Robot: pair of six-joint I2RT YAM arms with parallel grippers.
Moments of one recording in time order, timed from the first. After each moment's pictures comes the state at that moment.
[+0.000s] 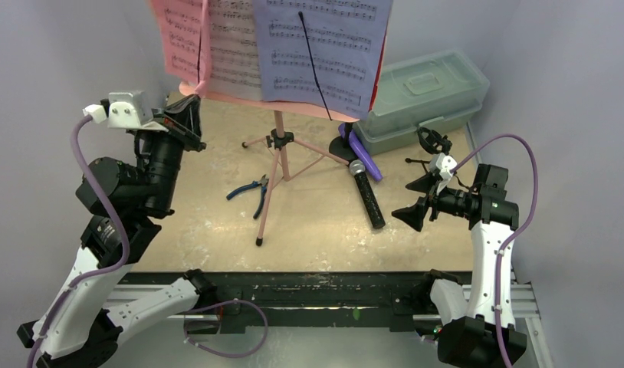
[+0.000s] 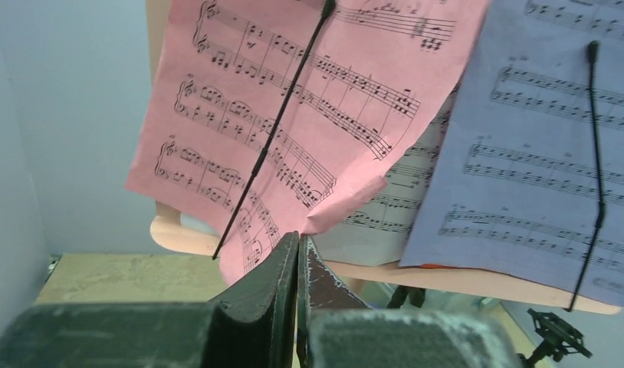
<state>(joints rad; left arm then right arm) -0.73 0.84 1.40 -0.21 -0.59 -0.03 -0.32 0.89 0.89 -1.00 -1.20 -0.86</state>
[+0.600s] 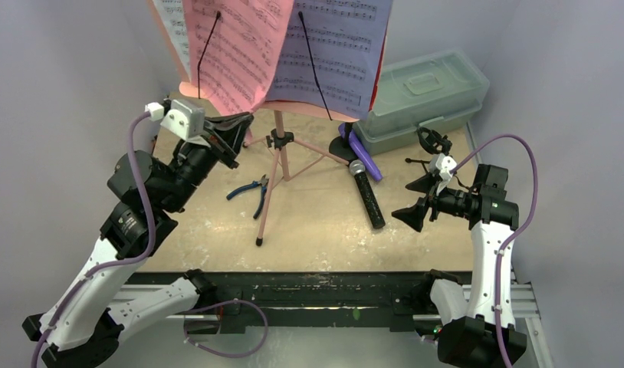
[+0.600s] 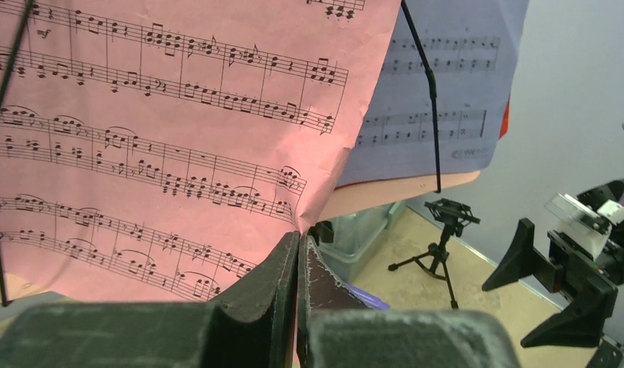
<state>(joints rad) -0.73 0.84 1.32 -0.20 -0.15 -0.04 -0.32 0.89 0.89 -1.01 -1.20 -0.87</state>
